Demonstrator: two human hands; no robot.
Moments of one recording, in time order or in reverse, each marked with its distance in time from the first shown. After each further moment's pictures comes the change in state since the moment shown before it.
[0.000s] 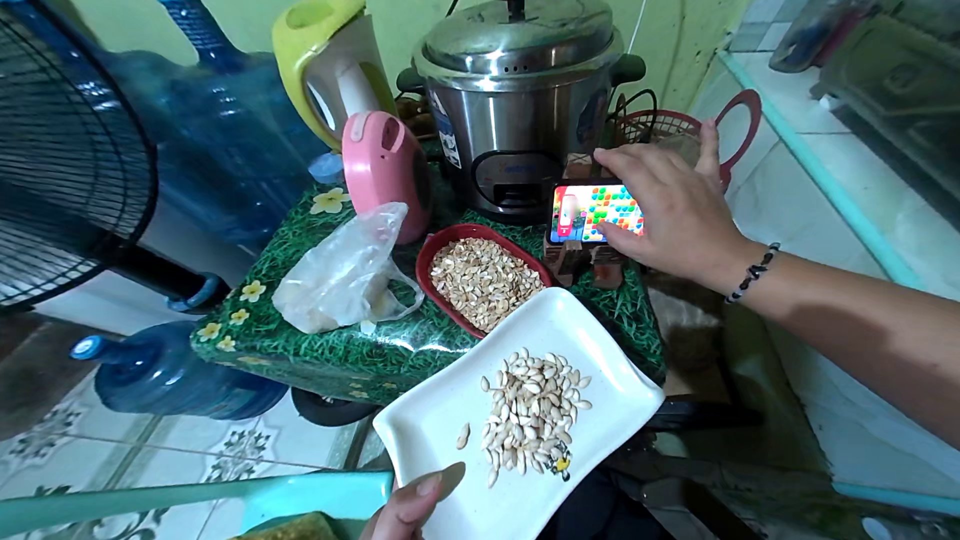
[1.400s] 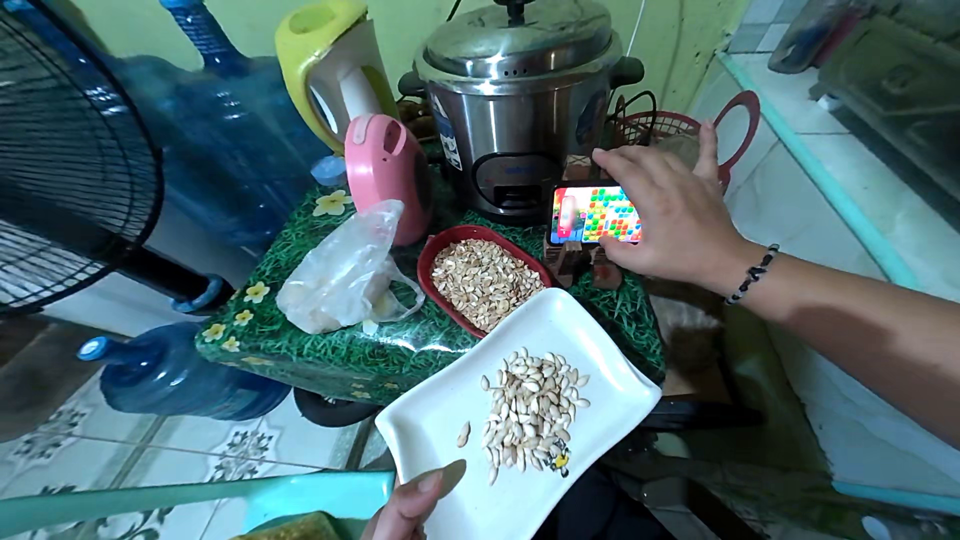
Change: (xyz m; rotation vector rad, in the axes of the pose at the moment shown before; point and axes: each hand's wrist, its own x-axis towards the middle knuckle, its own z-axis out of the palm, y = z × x) left_hand 0.000 0.001 0.001 0.037 0.026 0.002; right_hand -0.001 -0.001 -0.001 -0.013 -0.041 0.013
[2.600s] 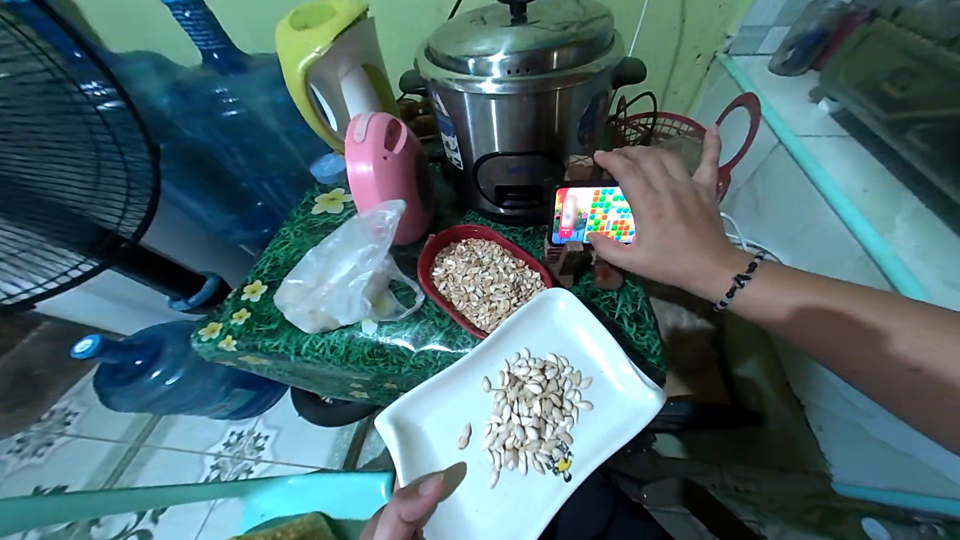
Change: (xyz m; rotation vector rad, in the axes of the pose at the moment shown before) left_hand 0.000 0.000 -0.001 -0.007 -0.013 0.001; right_hand 0.000 -0.008 0.009 -0.048 0.059 0.053
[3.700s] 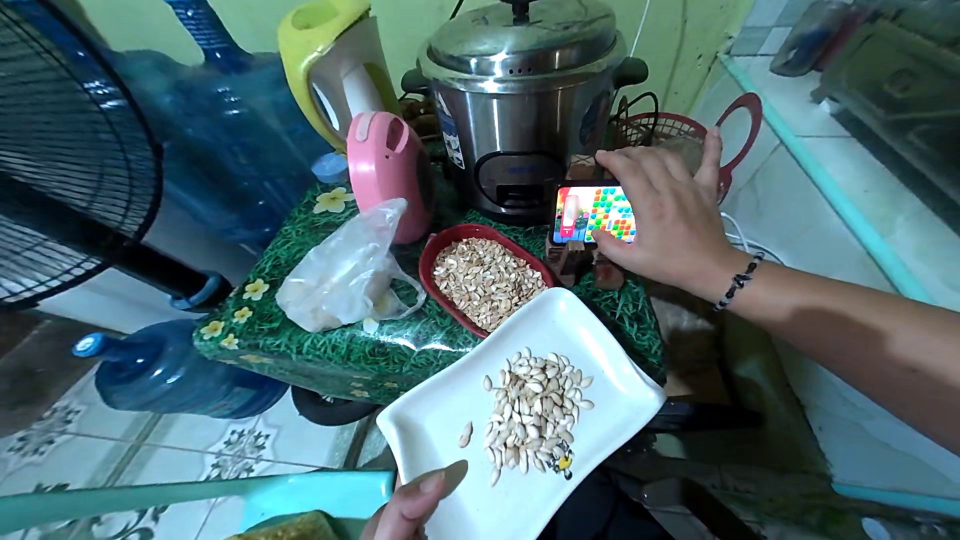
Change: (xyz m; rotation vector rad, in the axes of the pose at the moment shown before) left_hand -0.001 0.000 0.000 -0.012 0.014 -0.004; right_hand 0.000 -0.002 0.000 0.004 -0.002 0.007
